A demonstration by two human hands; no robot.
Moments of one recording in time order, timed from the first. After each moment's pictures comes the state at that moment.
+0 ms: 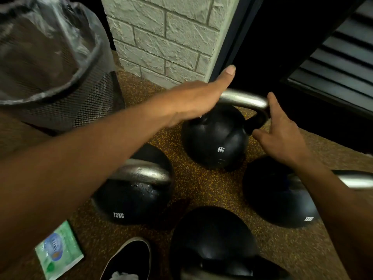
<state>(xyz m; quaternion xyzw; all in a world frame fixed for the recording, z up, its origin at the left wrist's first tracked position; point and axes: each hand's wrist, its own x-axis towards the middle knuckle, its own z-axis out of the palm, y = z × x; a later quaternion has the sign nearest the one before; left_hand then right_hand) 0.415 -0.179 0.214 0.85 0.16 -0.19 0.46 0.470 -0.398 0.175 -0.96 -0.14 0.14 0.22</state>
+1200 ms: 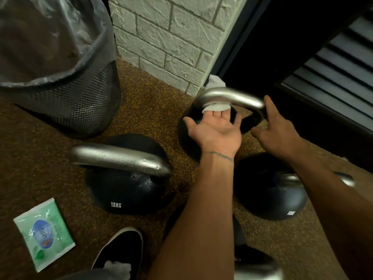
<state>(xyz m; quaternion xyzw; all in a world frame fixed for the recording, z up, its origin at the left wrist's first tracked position) 0.408 -0.274 0.171 -0.10 0.27 0.14 0.95 0.472 -0.390 0.194 -0.97 -0.11 0.18 0.16</state>
